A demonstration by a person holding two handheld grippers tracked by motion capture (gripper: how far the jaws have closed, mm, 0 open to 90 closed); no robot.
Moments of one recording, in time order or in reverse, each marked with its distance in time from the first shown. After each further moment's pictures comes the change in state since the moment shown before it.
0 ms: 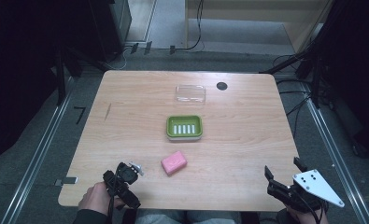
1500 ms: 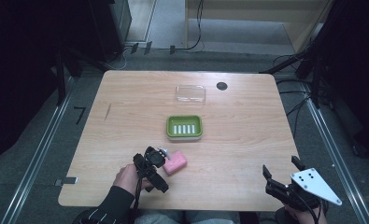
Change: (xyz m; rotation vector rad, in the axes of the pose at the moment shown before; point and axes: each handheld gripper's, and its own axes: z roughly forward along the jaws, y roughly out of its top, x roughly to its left) left arm -0.022 0.080 0.000 -0.114 -0.088 0.099; right arm 0.002 0.002 0.004 -0.003 0.012 -0.003
